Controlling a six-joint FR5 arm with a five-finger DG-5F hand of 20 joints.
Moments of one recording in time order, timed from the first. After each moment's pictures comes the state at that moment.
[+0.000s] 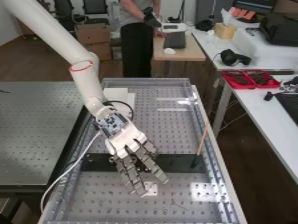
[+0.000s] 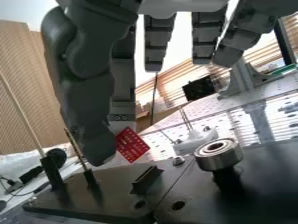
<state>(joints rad) 1.75 -2.23 -1.86 -2.06 -0.41 -0.52</state>
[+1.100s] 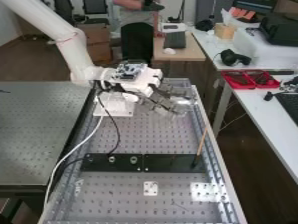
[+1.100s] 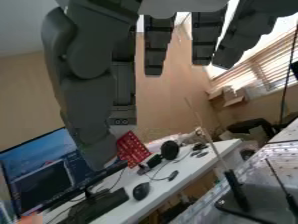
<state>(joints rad) 1.85 -2.02 -1.92 -2.12 -0.77 -0.52</state>
